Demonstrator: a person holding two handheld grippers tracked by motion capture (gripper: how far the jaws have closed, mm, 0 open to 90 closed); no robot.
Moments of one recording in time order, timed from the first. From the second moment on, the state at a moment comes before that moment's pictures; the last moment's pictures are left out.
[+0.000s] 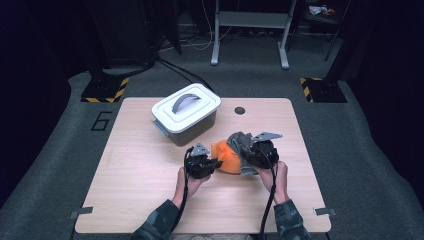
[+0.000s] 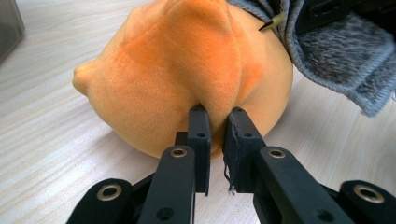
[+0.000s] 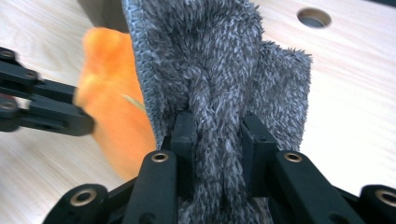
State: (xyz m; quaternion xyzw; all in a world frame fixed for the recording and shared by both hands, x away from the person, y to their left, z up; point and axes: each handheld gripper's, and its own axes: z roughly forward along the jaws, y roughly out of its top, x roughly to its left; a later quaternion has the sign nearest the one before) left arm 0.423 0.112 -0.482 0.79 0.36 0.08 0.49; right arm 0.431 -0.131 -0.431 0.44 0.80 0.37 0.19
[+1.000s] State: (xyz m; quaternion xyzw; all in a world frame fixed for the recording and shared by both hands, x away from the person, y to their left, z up) left arm 0.424 0.110 -0.478 0.79 0.37 0.07 0.48; right arm 0.426 -0.145 -0.416 0.45 0.78 0.39 0.18
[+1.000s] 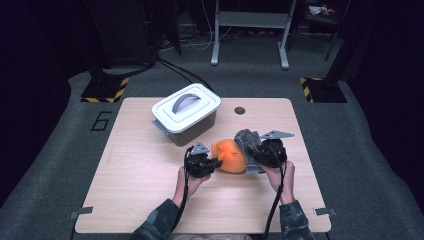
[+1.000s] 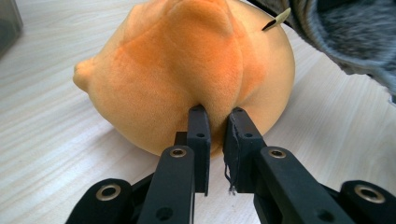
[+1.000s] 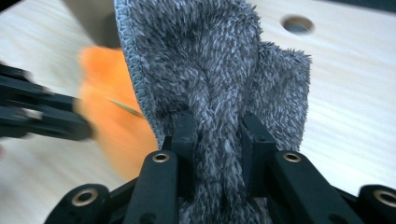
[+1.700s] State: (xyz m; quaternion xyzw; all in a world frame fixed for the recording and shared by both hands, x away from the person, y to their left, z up) left arm 0.426 0.106 -0.476 0.79 0.37 0.07 0.48; right arm 0.435 -0.115 -0.417 0.41 0.81 0.38 0.17
